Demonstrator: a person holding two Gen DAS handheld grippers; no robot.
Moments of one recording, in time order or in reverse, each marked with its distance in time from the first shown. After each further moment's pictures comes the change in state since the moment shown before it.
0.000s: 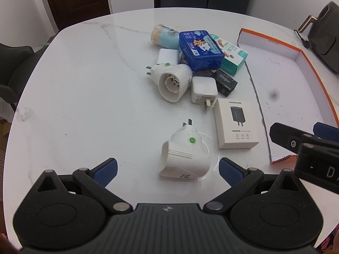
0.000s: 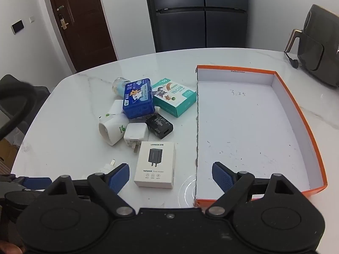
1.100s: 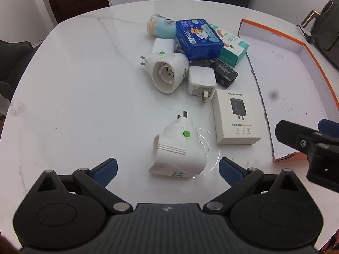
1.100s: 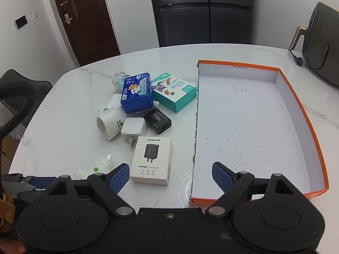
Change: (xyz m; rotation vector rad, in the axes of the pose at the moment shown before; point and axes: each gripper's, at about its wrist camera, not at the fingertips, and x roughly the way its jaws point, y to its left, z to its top) left arm 0.020 -0.007 -0.003 0.000 0.028 0.000; right arm 0.008 -0.008 -0.002 -0.038 0.056 -0.024
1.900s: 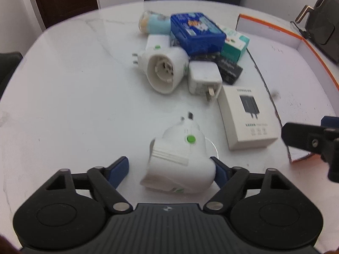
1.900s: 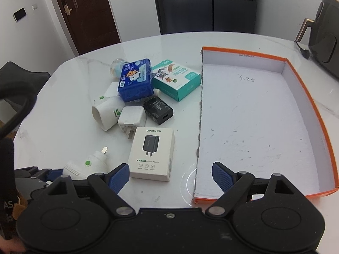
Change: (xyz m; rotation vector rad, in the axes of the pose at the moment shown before) left arm 0.033 0.008 -0.005 0.058 -0.075 -0.028; right arm 0.030 0.002 -0.006 -0.006 0.043 0.015
